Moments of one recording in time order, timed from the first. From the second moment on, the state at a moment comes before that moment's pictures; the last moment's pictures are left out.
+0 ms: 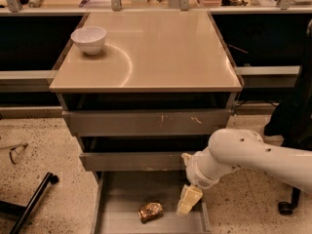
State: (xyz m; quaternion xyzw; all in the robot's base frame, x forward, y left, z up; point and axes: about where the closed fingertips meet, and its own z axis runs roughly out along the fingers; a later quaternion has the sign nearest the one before) arm 0.432 -0.086 0.576 -0.63 0.74 0.14 0.17
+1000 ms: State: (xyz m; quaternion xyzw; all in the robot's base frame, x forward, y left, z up) arm 0.487 -0.069 0.459 -0.59 0.72 0.20 0.30
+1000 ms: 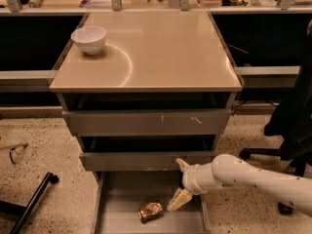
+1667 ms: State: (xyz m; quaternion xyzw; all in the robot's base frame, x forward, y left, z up) arm 0.467 -0.054 0.390 -0.56 0.72 0.27 0.30
